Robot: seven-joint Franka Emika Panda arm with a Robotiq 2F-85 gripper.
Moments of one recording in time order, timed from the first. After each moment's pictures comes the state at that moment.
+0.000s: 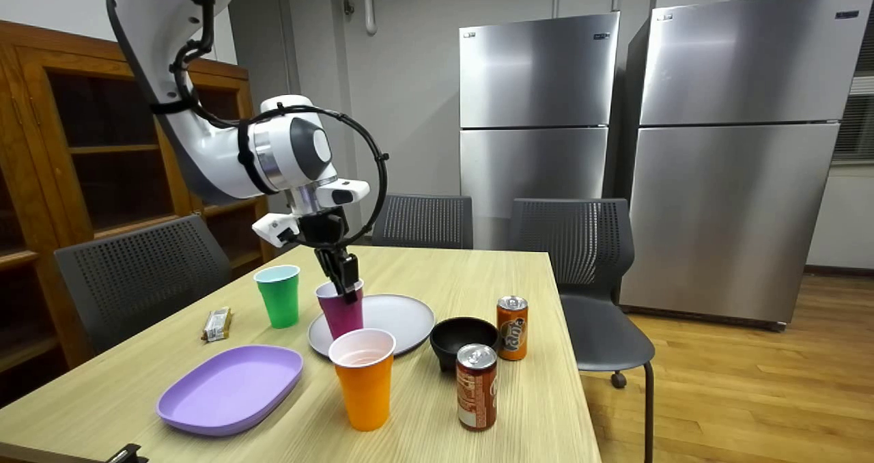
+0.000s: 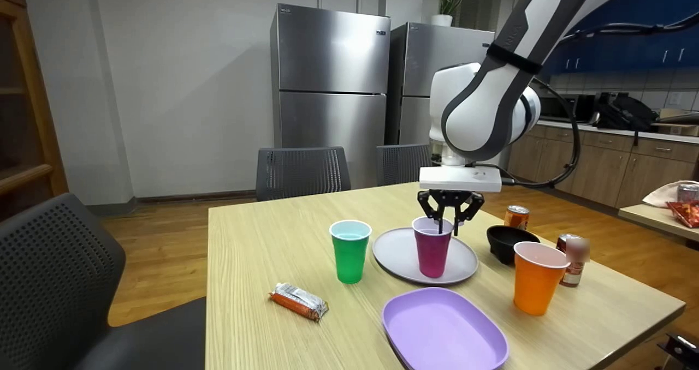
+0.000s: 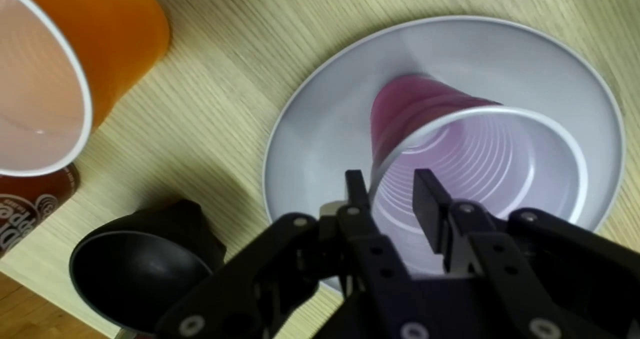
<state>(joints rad) 0.16 0.38 -0.14 -2.28 -0.33 2.72 0.92</state>
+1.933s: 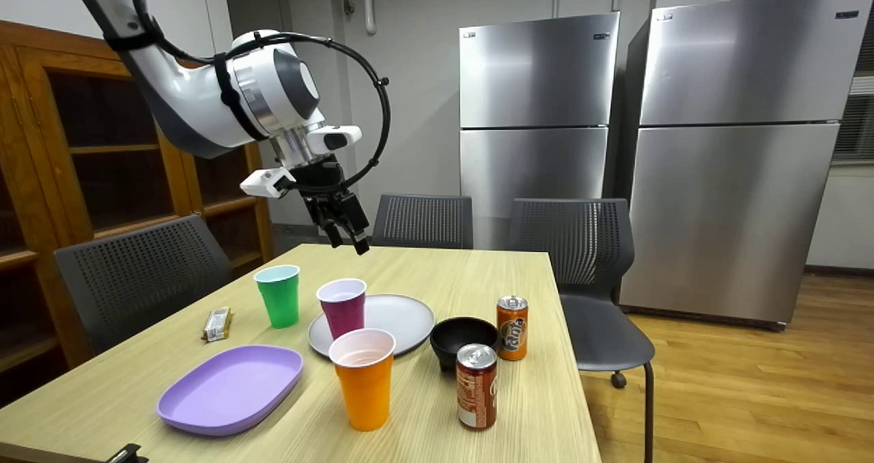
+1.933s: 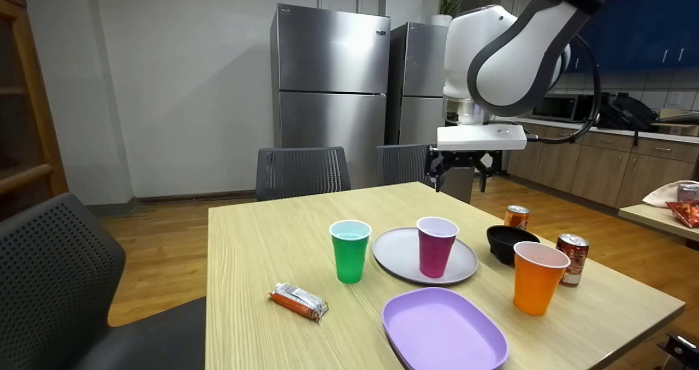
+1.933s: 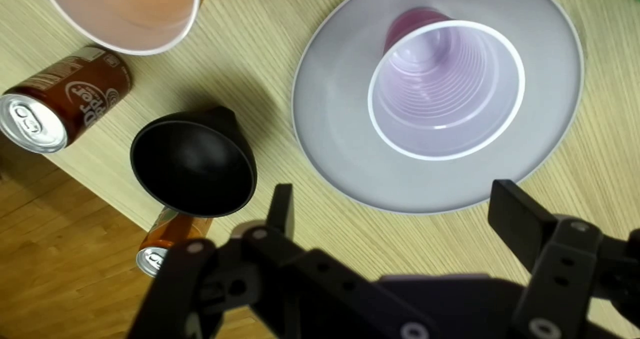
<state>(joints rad) 0.21 0.15 -0.20 -2.37 -0.48 2.66 0.93</state>
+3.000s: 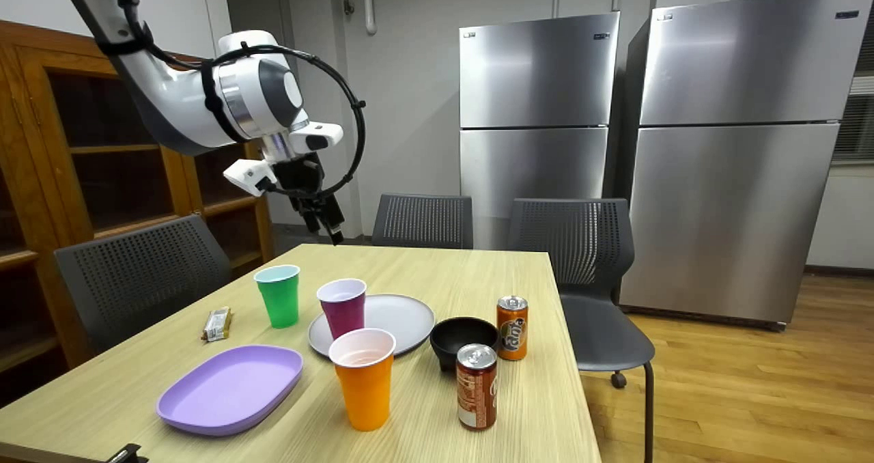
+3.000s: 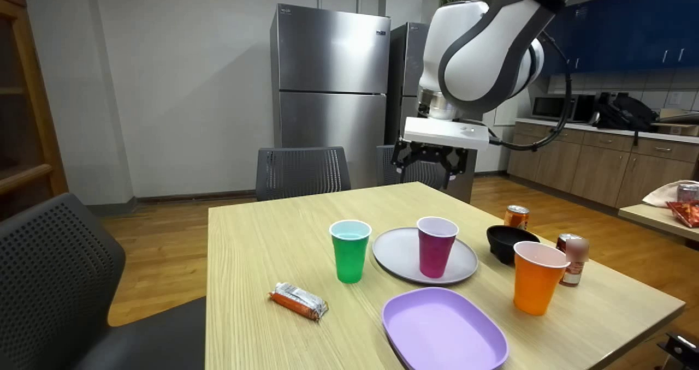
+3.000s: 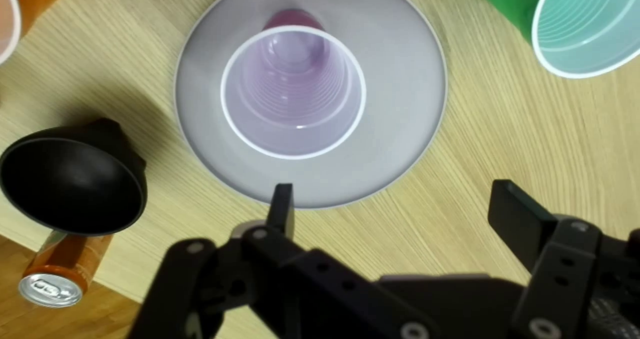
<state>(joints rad) 0.18 0.20 -0.09 -2.31 -0.35 2.77 0.93</state>
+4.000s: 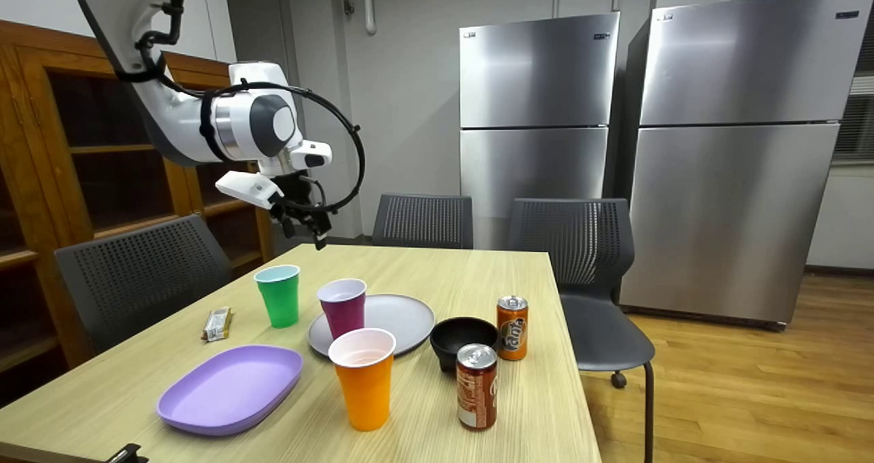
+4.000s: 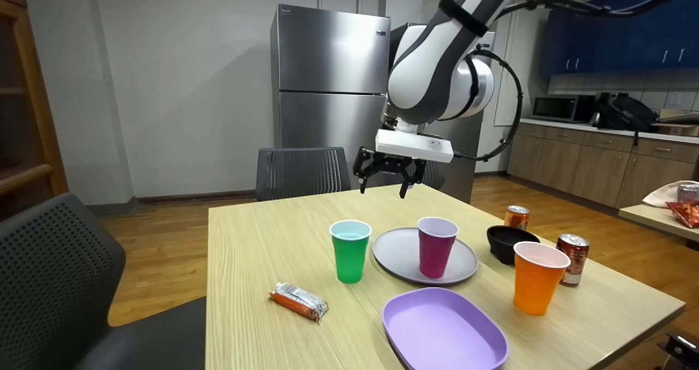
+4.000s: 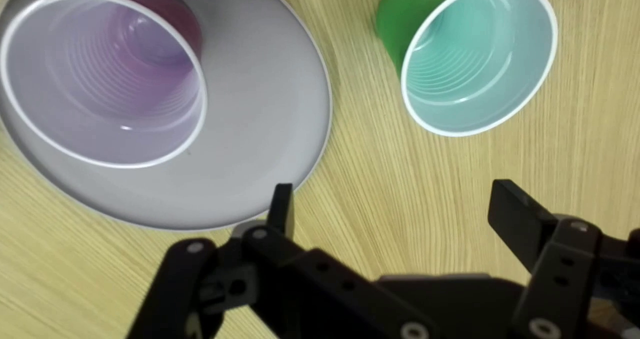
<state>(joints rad) 0.18 0.38 0.01 -2.14 -0.08 2.82 0.51</state>
